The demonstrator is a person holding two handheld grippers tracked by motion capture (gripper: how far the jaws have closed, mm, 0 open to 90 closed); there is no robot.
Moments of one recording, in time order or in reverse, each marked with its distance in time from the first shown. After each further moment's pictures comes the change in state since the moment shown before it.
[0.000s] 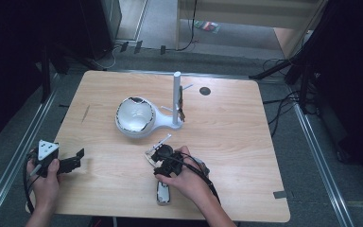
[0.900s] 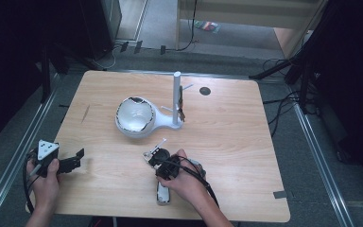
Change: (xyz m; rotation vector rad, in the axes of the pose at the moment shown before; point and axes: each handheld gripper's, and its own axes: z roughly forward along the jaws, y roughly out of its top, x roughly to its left) left arm 0.001 0.000 0.000 0.002 -0.005 -0.005; right arm 0.007 -0.003 0.013 0.034 -0.013 -0.042
